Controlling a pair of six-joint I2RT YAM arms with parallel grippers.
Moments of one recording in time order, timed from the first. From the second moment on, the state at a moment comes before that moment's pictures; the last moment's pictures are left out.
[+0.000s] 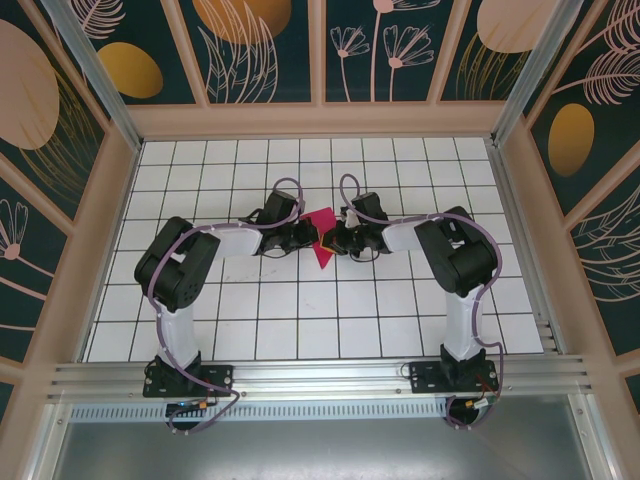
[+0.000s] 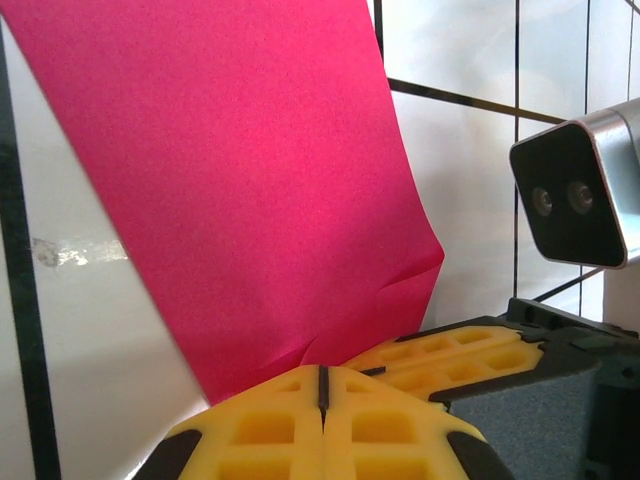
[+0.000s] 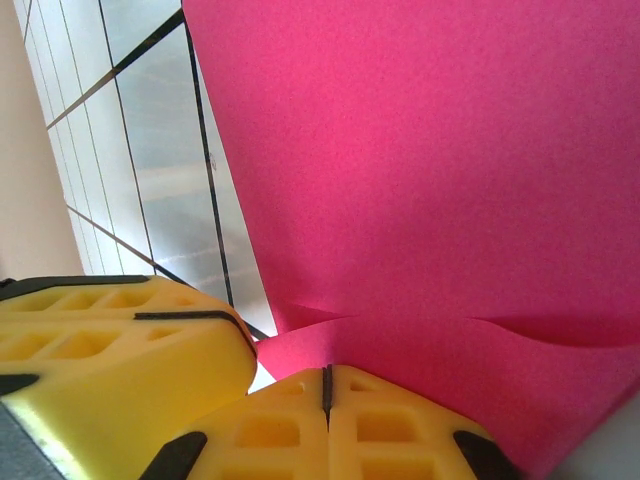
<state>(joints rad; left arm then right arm) -0.55 1.93 1.03 0.07 0.38 -0.80 0.52 2.00 1.00 0.14 -0.63 0.86</state>
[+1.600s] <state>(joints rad) -0.57 1.95 0.98 0.13 0.30 -0.79 0.56 1.85 0.81 0.20 -0.73 0.81</state>
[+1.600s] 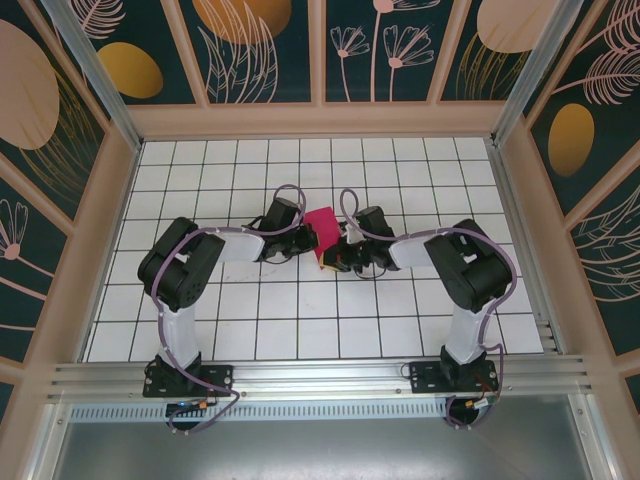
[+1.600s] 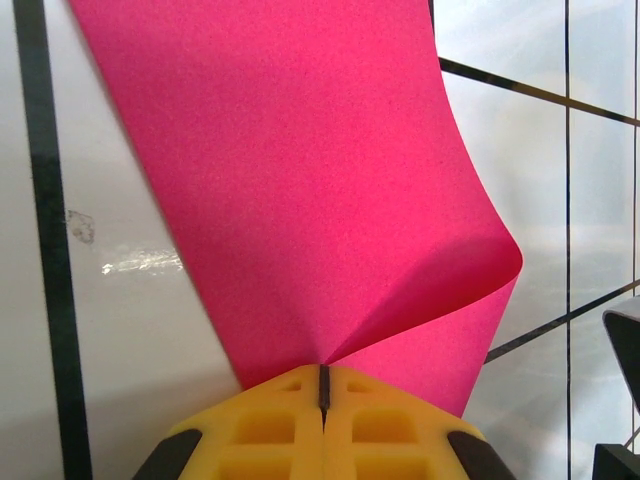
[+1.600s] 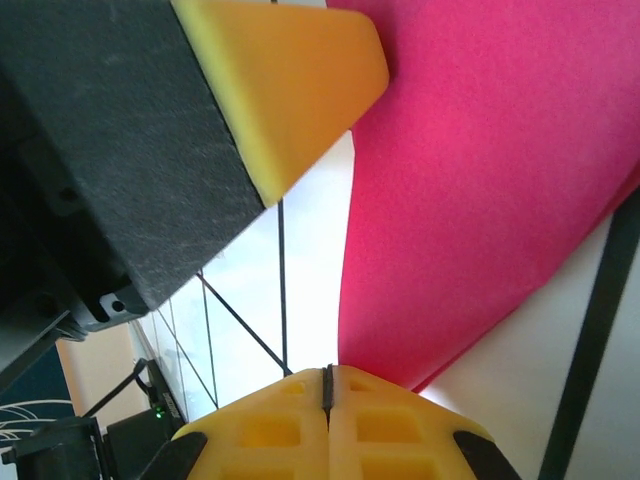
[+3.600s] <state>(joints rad) -0.57 1.94 1.01 0.06 0.25 -0.73 0.56 1.90 0.99 -0.05 -0.49 0.69</state>
